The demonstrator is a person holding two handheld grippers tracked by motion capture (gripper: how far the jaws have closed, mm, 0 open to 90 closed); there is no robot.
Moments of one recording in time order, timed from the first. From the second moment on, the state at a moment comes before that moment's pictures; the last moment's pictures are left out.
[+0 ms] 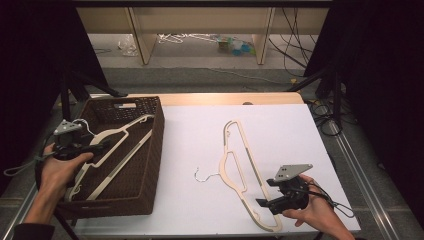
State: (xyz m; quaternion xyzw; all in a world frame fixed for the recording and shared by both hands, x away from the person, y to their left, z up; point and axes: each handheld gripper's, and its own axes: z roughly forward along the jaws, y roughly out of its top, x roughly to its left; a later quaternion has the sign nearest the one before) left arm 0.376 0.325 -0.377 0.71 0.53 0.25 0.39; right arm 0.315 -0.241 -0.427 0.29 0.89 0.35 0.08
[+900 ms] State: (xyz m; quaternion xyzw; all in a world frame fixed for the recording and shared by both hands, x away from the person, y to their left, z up) left arm 0.290 0.166 -0.385 0.74 0.37 0.21 0.52; right arm 0.313 -0.237 -0.433 0.30 0.86 0.39 0.10
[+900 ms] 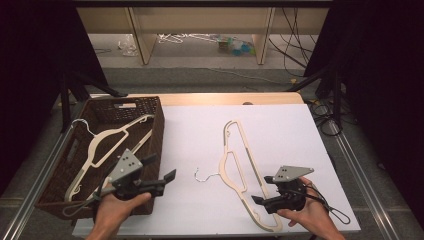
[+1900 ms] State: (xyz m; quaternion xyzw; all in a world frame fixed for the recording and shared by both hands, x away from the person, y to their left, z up) left arm 0.273 0.143 -0.436 0.78 0.34 0.21 0.49; right arm 0.310 -0.206 -0.457 0.30 0.90 0.31 0.09
